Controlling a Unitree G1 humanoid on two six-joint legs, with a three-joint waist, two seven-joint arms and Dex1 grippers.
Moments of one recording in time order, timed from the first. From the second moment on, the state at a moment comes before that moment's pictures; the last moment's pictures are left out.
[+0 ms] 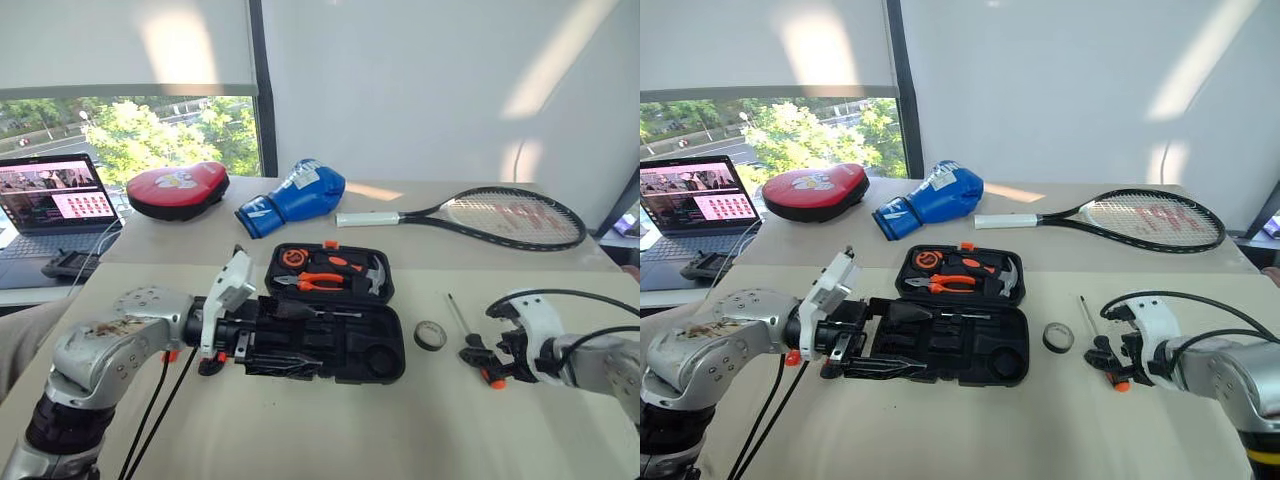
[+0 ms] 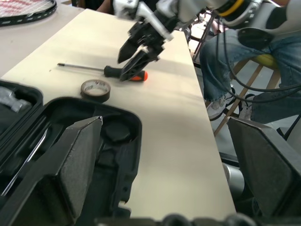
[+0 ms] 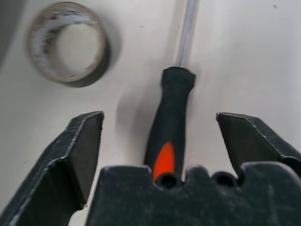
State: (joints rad) left arm -0.45 0.75 0.03 -0.53 -0.83 0.90 -1.08; right arm -0.28 -0.95 -0.10 -0.25 0.70 1.34 0.29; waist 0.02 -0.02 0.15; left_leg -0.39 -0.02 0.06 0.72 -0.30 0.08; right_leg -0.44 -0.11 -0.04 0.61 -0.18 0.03
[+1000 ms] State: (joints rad) left arm 0.02 0.90 0.49 -0.59 -1.04 0.81 -1.10; right arm -0.96 -0.71 0.66 0.07 0.12 0.64 1.09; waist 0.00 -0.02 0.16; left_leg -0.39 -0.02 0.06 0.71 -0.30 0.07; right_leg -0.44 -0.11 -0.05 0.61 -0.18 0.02
